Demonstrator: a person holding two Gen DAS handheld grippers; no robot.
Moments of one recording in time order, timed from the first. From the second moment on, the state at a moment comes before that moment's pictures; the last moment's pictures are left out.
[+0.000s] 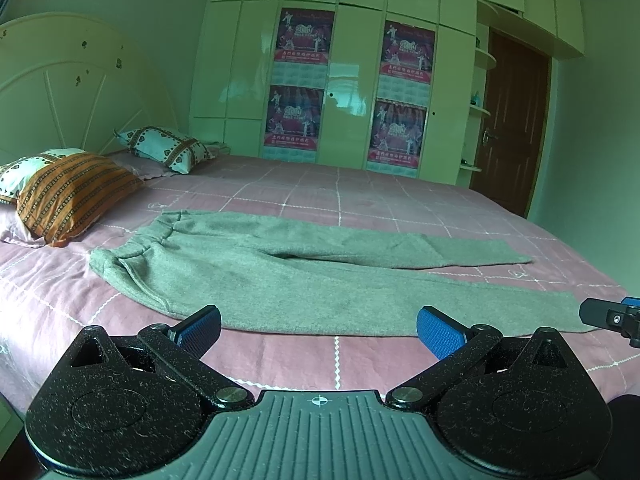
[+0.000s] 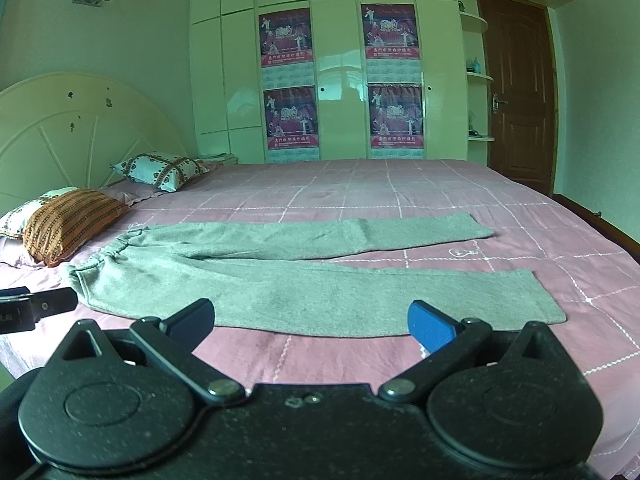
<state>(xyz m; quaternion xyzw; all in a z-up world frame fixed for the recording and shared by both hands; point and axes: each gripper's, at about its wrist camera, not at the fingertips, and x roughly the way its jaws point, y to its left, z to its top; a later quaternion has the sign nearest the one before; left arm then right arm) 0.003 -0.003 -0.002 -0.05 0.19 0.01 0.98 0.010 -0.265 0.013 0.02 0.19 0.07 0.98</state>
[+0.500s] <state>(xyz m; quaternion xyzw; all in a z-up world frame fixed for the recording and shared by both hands) 0.002 -0.004 -0.001 -0.05 0.19 0.01 0.98 0.016 -0.263 0.010 0.02 0.19 0.07 0.98</state>
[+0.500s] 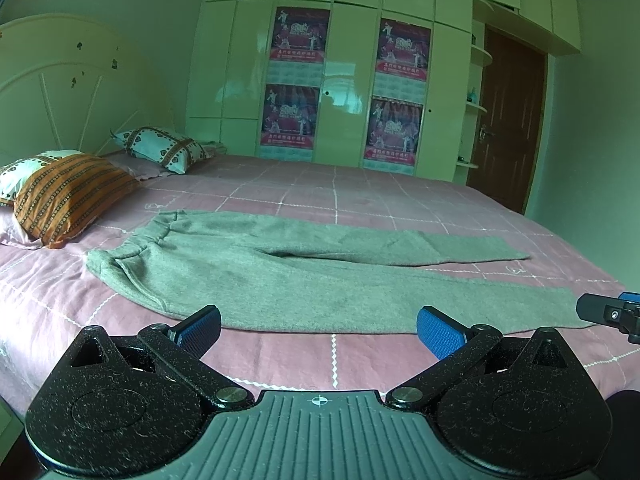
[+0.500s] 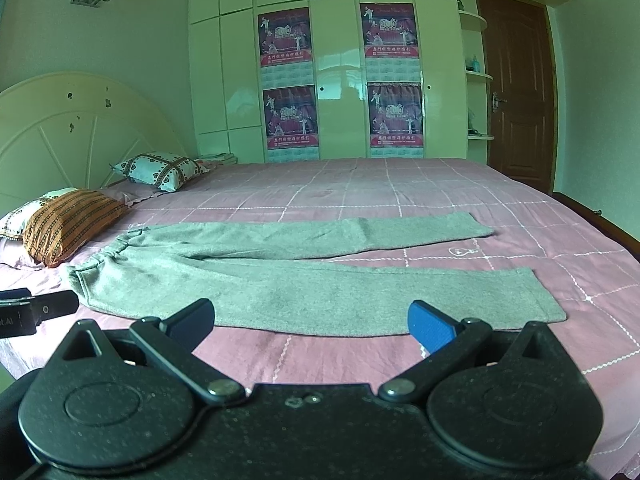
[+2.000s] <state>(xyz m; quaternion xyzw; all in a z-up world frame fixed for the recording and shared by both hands) 0.002 -0.010 -0.002 -0.04 0.19 0.00 0.98 0.011 -0.261 0.011 0.01 0.19 0.08 0.98</state>
